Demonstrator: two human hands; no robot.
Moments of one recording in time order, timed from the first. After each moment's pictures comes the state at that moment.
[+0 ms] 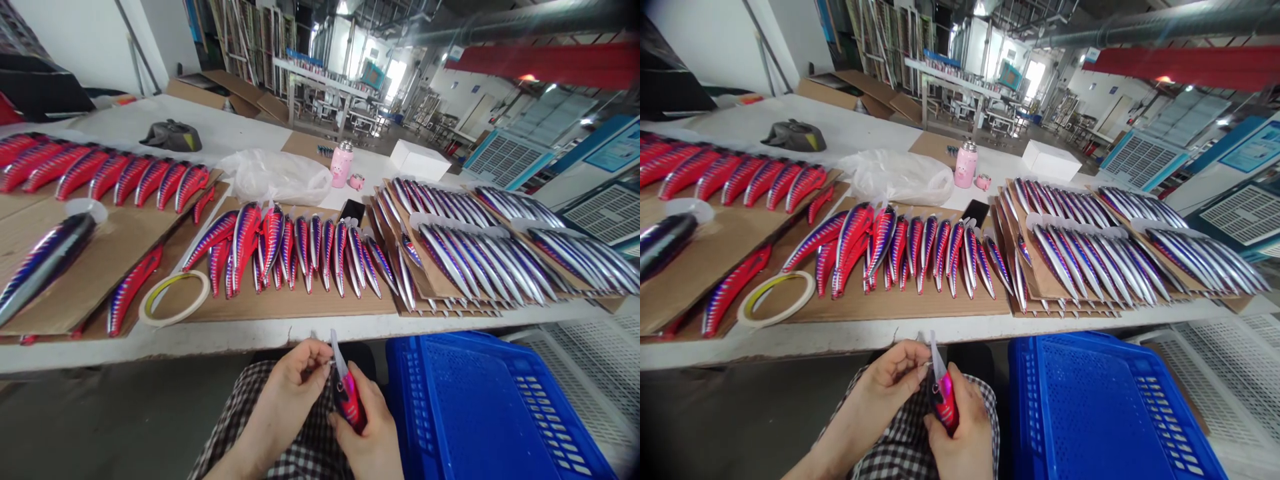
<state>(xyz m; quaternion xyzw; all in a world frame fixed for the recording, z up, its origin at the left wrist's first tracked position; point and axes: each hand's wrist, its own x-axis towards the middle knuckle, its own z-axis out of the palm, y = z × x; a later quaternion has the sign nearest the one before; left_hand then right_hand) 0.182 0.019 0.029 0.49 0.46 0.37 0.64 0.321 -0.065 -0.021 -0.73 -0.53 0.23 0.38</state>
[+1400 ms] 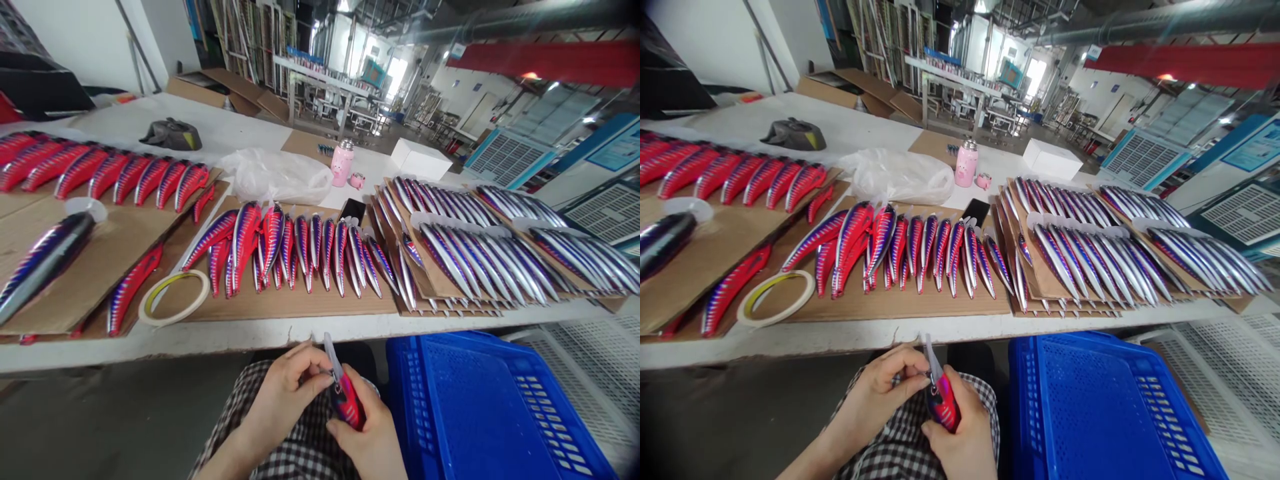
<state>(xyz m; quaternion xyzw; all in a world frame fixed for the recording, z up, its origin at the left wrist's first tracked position) 0.169 0.022 0.006 0.64 0.44 0.36 0.51 0.325 -0.058 -0.014 -0.71 -0.48 0.35 0.38</state>
